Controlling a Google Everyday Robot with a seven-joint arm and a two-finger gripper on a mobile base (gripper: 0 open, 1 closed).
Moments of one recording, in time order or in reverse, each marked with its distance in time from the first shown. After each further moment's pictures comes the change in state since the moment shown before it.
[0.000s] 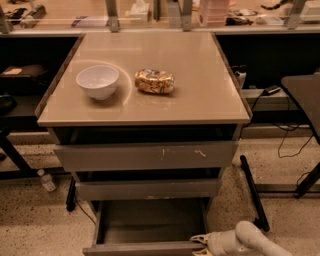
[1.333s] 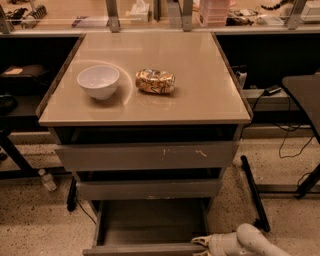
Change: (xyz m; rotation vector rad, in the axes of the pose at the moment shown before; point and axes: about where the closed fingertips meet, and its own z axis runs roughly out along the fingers) arm -0.003 0.011 0.000 -0.001 0.001 0.000
